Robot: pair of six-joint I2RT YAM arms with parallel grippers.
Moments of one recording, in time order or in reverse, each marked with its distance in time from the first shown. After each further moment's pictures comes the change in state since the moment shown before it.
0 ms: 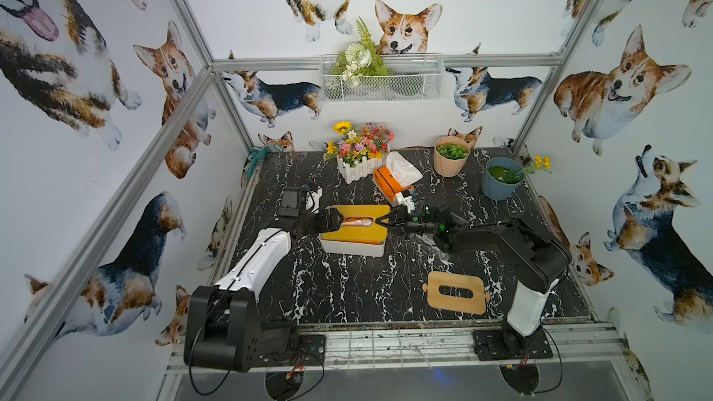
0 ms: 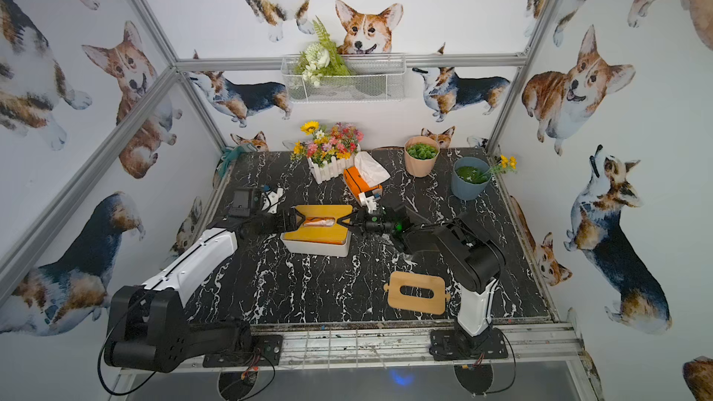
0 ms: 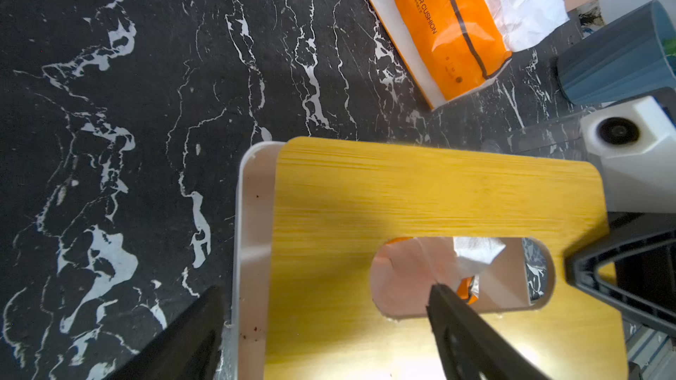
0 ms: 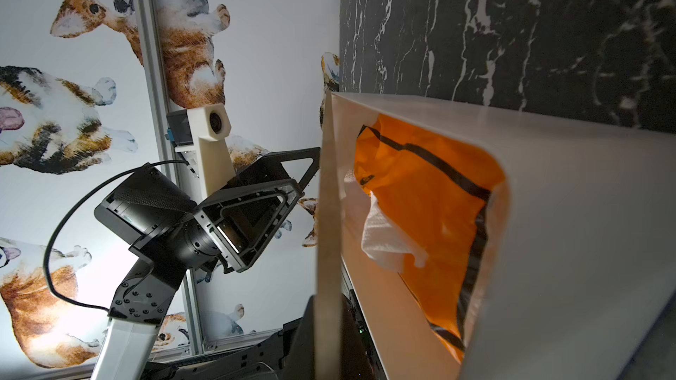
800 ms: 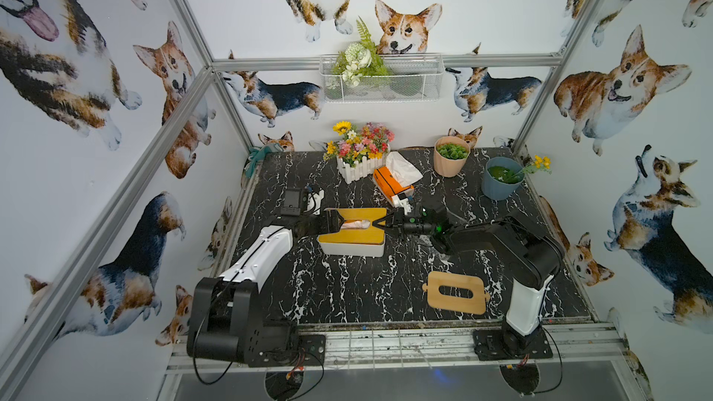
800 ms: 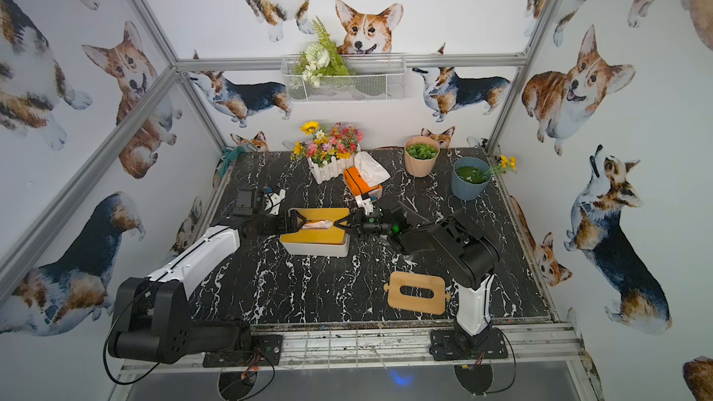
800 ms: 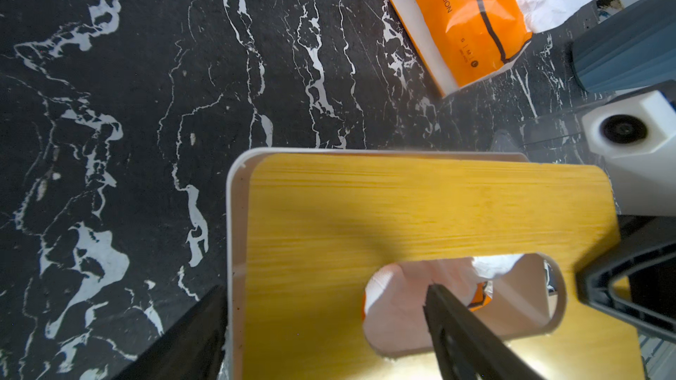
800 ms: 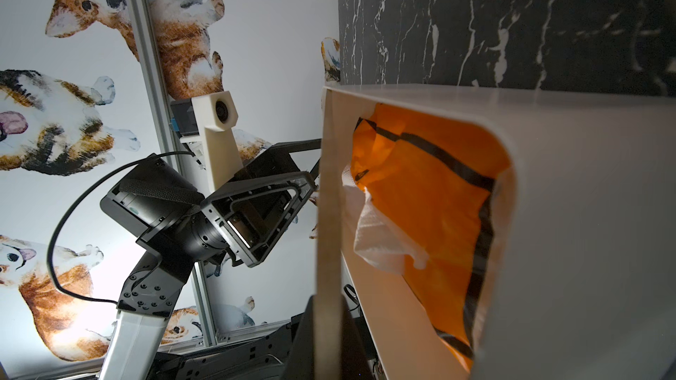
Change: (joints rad) left arm 0.000 0.040 0.000 0.000 0.006 0.014; right arm 0.016 0.043 0.009 0.044 -0.025 0.060
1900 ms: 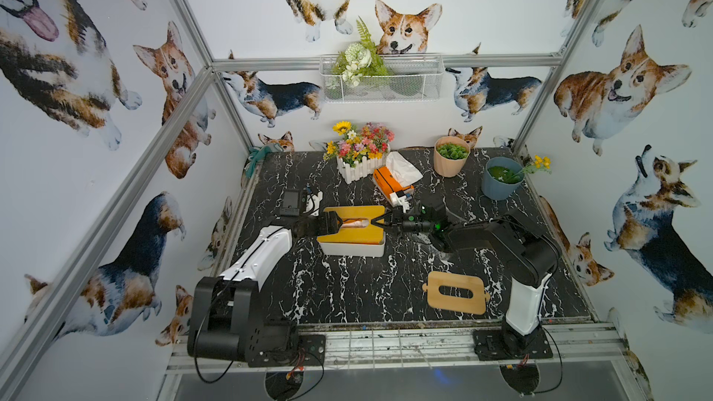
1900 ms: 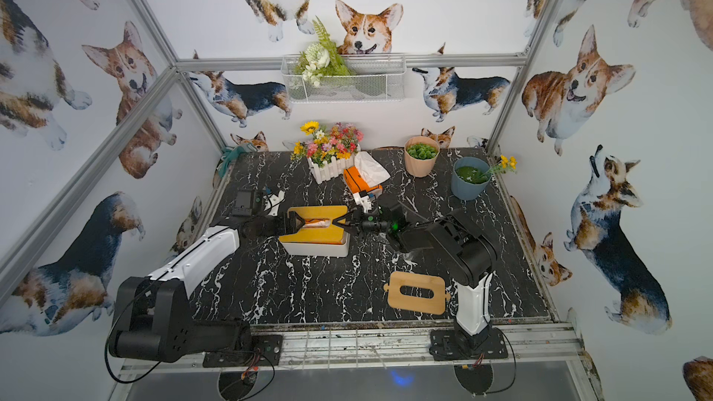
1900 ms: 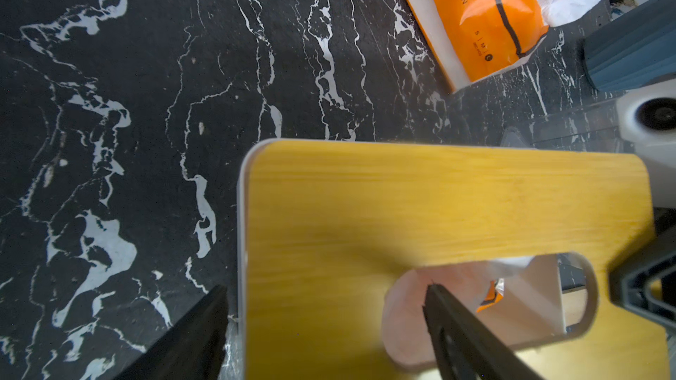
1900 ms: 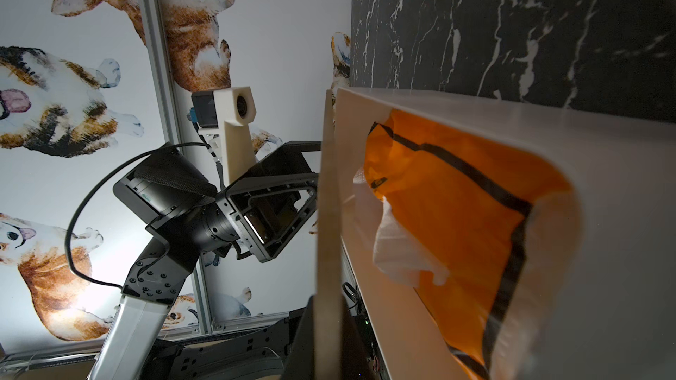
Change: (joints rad) left arm 0.014 0.003 -0.009 -0.012 0.002 0.003; right arm -0.017 0.019 0.030 0.010 -0.029 -0.034
